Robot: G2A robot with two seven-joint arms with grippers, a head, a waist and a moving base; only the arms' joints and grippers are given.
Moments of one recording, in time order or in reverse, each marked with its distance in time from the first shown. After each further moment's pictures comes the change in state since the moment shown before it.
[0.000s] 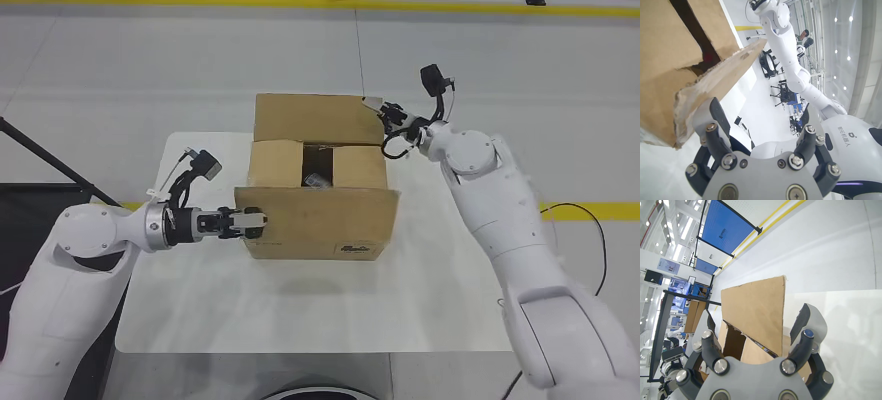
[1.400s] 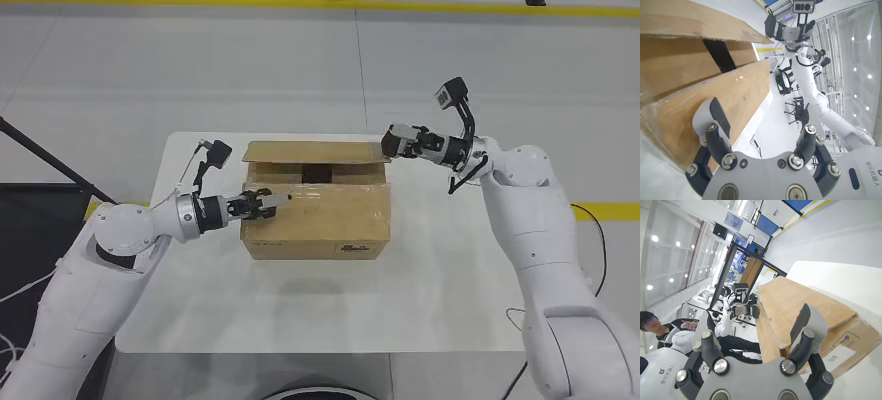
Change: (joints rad) left arm -0.062 -0.024 0.133 0.013 0.189 0.033 0.278; right arm -0.133 0.114 0.217 -0.169 0.465 -0.279 0.701
